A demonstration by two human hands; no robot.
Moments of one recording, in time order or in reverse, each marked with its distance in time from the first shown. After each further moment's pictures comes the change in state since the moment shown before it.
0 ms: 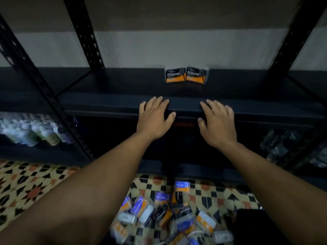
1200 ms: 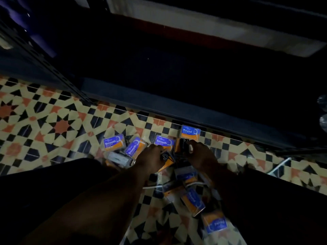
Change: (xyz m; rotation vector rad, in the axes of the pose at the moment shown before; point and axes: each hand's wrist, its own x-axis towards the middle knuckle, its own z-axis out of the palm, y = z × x) left_hand -0.227 -0.082 0.294 -0.350 -0.891 -0.457; right_hand -0.194 -0.012 0.265 0.304 -1.199 0.355
